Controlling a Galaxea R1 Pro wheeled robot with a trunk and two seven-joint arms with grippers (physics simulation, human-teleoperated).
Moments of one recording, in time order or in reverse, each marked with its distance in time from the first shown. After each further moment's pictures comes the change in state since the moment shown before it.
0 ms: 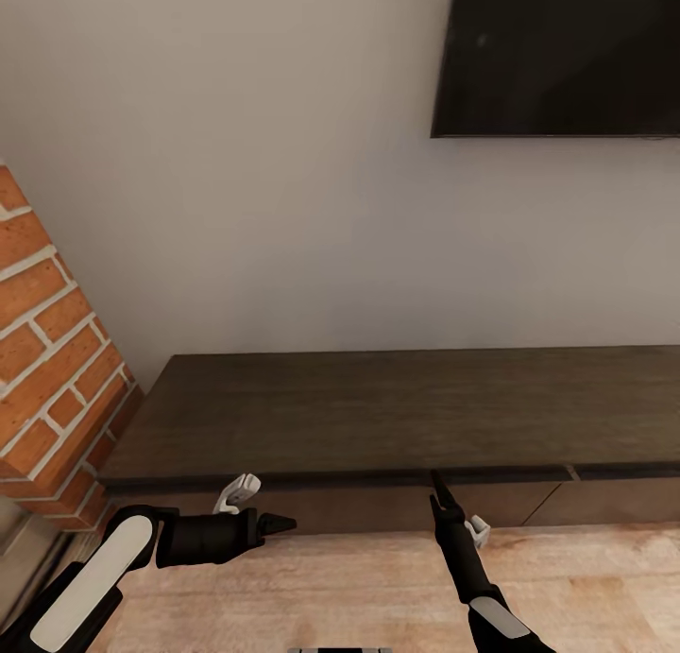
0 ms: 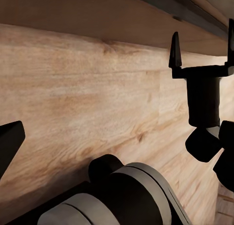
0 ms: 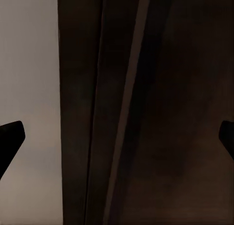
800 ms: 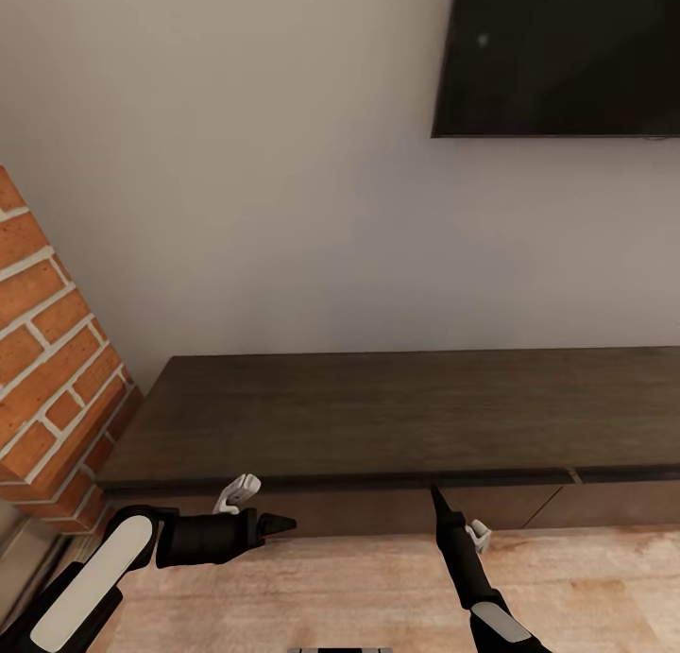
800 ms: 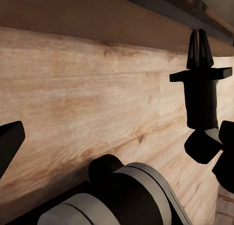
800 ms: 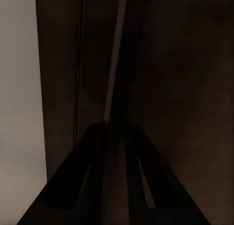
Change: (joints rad) left arm 0.000 0.000 0.000 0.000 0.000 0.000 0.001; right arm 0.001 0.000 0.003 0.023 0.004 -0.004 -0.002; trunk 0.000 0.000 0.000
